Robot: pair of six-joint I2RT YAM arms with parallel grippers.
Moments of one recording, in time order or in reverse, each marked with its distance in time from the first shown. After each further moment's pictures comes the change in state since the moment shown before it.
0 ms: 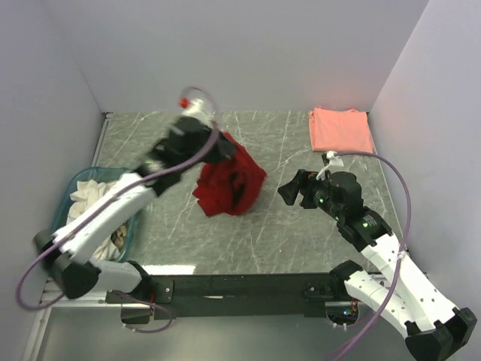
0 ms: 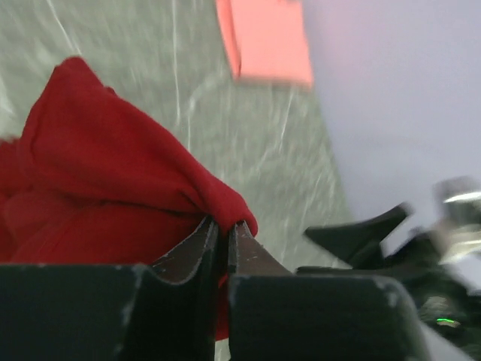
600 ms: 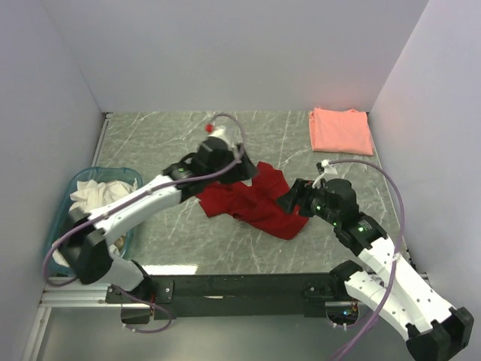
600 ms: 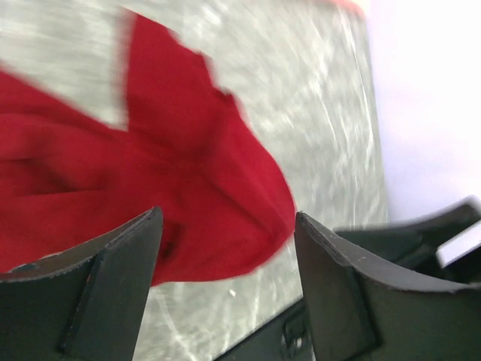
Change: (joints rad) left arm -0.108 0.198 -0.196 0.164 0.035 -0.094; right arm 0.007 -0.038 -0.106 0.029 -0.070 0.043
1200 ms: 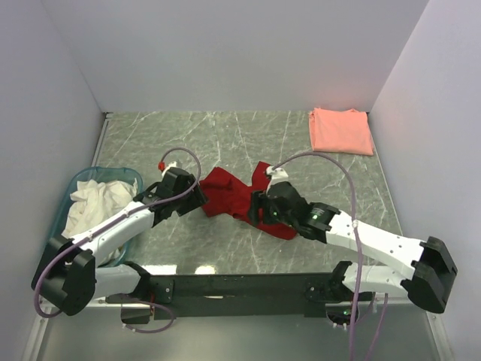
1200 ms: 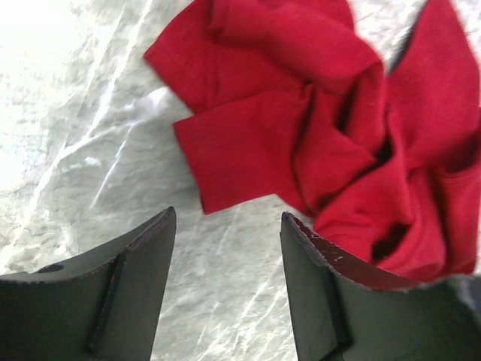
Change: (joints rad) left arm 0.268 -0.274 -0.513 -0.036 -0.044 -0.096; right arm 0.404 0.380 0.120 0.033 0.307 0.002
